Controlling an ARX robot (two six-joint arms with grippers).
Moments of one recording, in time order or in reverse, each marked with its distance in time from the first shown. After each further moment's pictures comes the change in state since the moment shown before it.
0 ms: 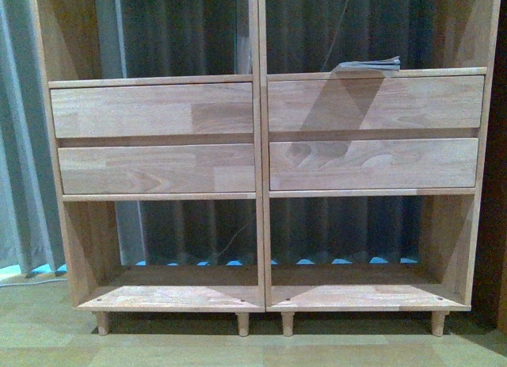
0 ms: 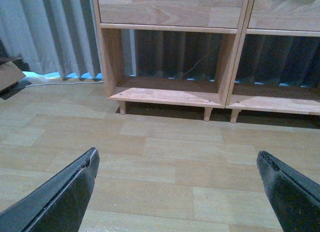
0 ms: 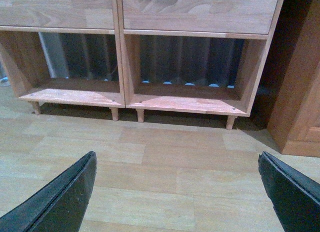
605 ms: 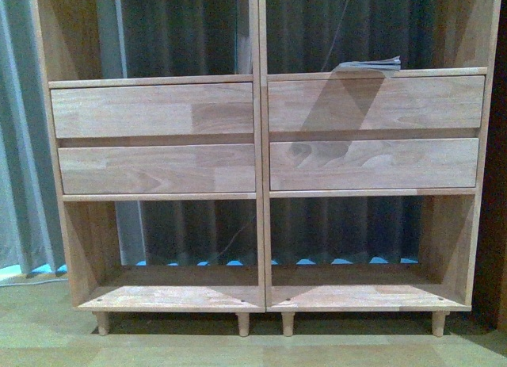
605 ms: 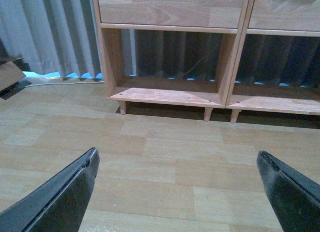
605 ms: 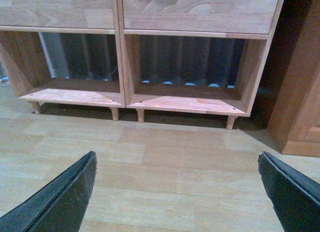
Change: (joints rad) left arm 0.000 0.000 0.000 0.000 0.000 0.000; right arm 0.000 0.000 0.000 0.000 0.000 0.000
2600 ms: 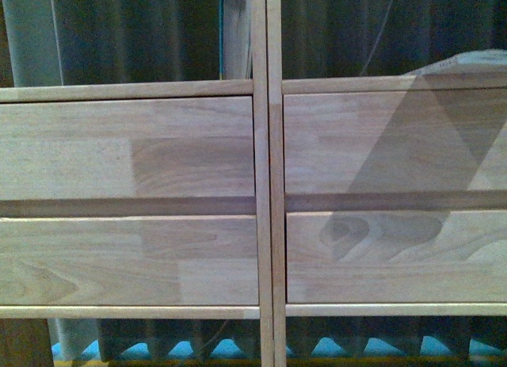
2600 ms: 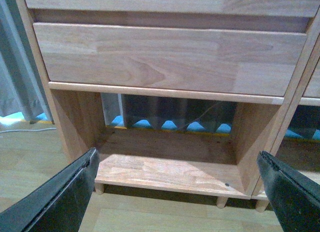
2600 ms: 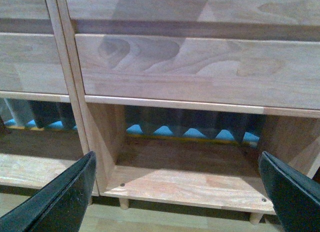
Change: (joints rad) left arm 0.000 0.000 0.000 0.000 0.000 0.000; right arm 0.000 0.000 0.000 0.000 0.001 0.002
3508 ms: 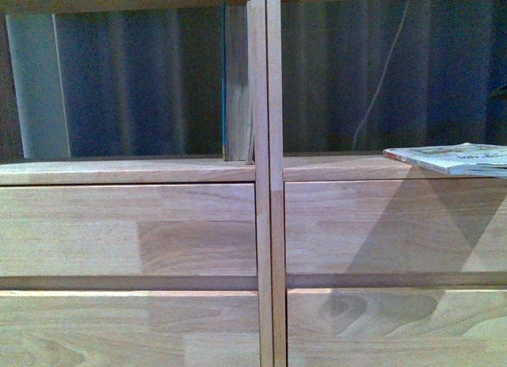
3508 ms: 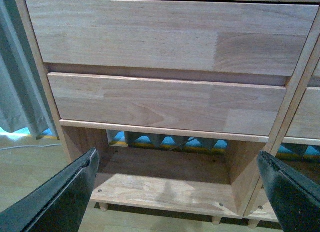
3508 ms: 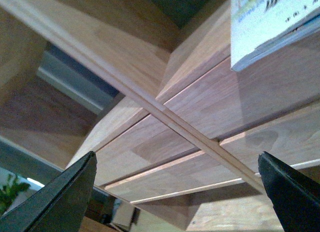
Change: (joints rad) left arm 0.000 0.000 0.000 0.000 0.000 0.002; right arm -0.025 1.229 0.751 0.426 -0.278 1.021
